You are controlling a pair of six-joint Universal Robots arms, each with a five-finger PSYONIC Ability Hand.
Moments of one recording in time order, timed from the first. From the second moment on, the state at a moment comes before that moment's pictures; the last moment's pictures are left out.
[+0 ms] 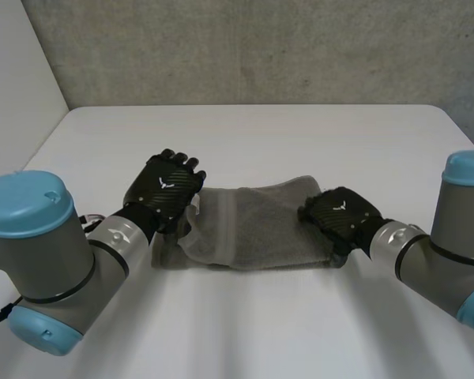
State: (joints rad) left arm 4.23 -1.92 -1.71 3.47 -1.40 3.64; right arm 1.89 -1.10 1.60 -0.01 1.17 2.56; left_hand 0.25 0.24 0.24 0.24 0.05; right_hand 0.45 0.46 0.46 0.46 0.28
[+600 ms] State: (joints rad) left arm 4.24 -1.91 -1.70 3.49 -1.40 3.59; right arm 1.74 -1.11 1.65 -0.01 1.15 2.57; left_hand 0.25 0.24 0.24 0.24 0.05; right_hand 1.33 1.33 1.33 1.34 1.16
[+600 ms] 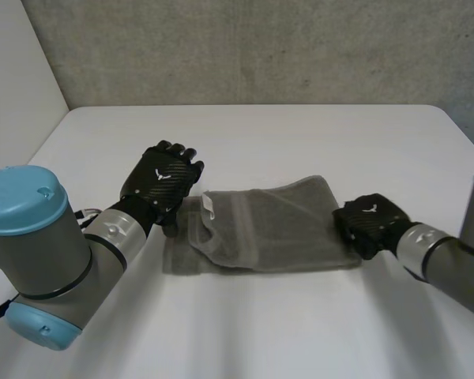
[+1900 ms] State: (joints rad) left arm 4.24 -1.83 -1.68 3.48 -1.44 3.56; right arm 1.69 -1.10 1.80 -0.21 1.03 2.65; left_hand 0.25 0.24 0.24 0.24 0.05; right_hand 1.21 1.22 1.23 1.23 1.05
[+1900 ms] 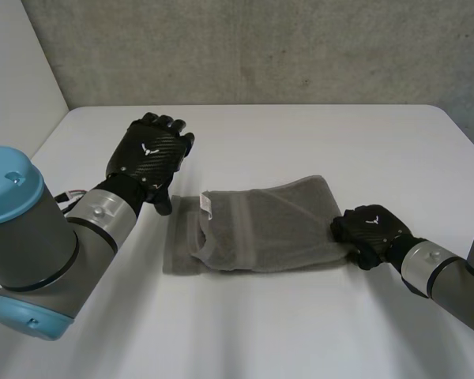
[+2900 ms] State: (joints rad) left arm 4.32 -1.81 -1.73 3.49 -1.44 3.37; right arm 2.27 -1.02 1.36 0.04 1.07 2.80; left_hand 0.25 0.24 0.24 0.24 0.05; right_hand 0.31 0.30 0.32 0.32 0.10
